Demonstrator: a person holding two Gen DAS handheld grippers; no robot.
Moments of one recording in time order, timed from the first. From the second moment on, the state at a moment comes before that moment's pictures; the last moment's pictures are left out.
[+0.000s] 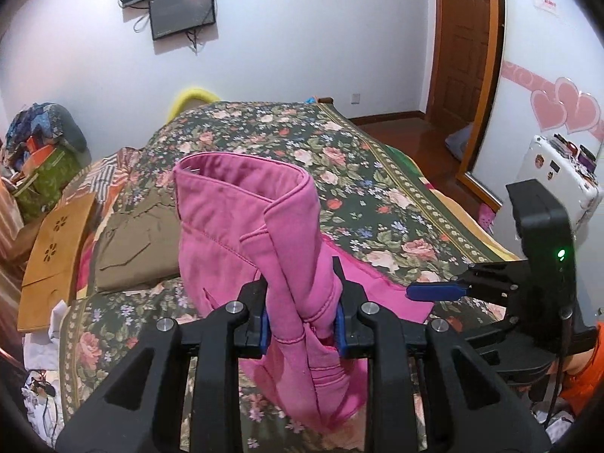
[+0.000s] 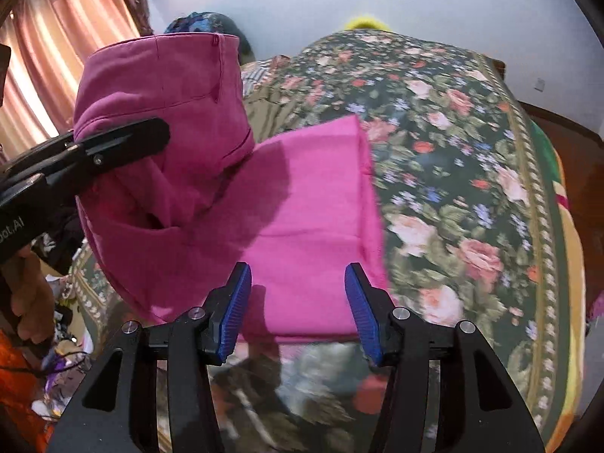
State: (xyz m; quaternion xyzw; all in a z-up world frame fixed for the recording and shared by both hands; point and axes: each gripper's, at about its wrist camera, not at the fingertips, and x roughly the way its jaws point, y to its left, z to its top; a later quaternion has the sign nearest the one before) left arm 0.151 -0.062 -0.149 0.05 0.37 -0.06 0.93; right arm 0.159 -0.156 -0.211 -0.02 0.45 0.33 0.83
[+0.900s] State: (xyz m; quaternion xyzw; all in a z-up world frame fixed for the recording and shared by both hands) left arm 0.180 -0.120 -0.209 0.01 0.47 -0.10 0.87; right arm 0.155 -0.232 -0.216 0.03 0.45 0.31 0.84
